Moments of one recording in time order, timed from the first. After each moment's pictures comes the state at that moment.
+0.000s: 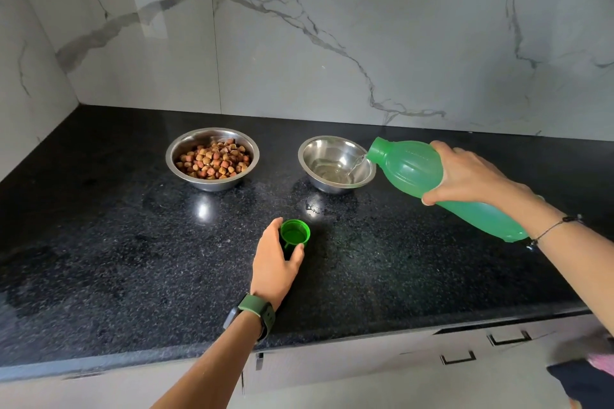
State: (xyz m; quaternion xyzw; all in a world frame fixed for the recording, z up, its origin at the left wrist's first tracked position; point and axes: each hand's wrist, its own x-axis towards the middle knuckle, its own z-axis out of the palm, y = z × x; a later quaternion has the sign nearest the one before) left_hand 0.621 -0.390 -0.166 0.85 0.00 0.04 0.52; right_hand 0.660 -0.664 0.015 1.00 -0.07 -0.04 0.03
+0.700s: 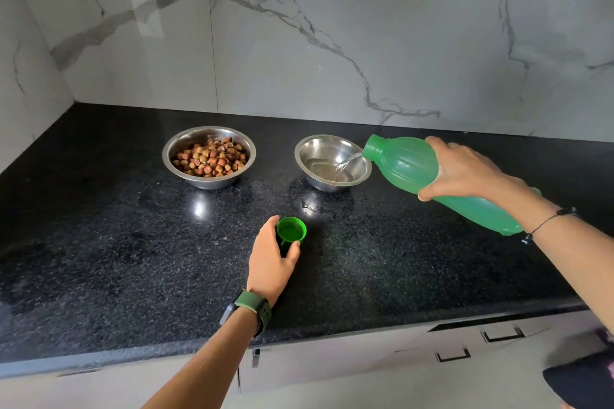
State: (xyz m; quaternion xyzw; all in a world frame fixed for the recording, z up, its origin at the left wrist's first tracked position) left_hand 0.620 -0.390 -0.165 0.86 -0.01 0.04 0.51; right_hand 0.658 -0.662 0.022 1.00 -0.06 -0.03 0.04
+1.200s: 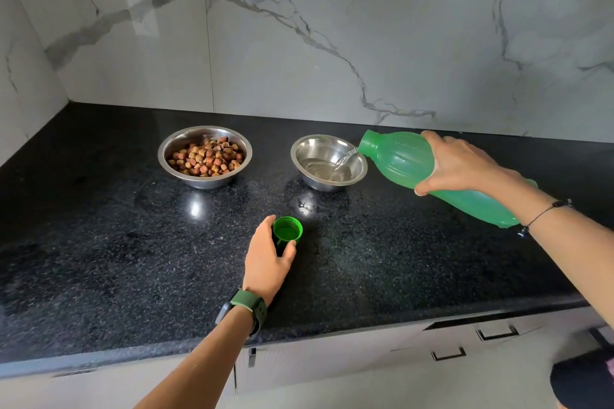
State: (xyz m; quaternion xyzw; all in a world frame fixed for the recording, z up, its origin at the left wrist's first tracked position) left_hand 0.620 -0.390 -0.164 0.86 -0.01 0.04 0.50; right_hand 0.661 -0.661 0.030 1.00 -0.05 -0.03 0.06
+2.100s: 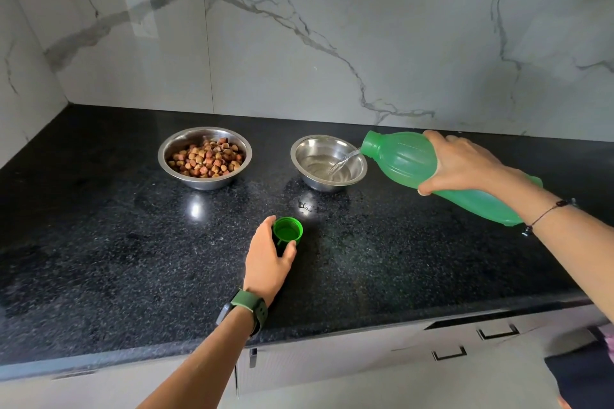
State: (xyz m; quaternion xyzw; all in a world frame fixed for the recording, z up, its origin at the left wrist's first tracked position) left_hand 0.619 -0.390 -0.161 0.86 0.00 0.03 0.51; right_hand 0.659 -0.664 0.031 0.99 -0.06 -0.02 0.08
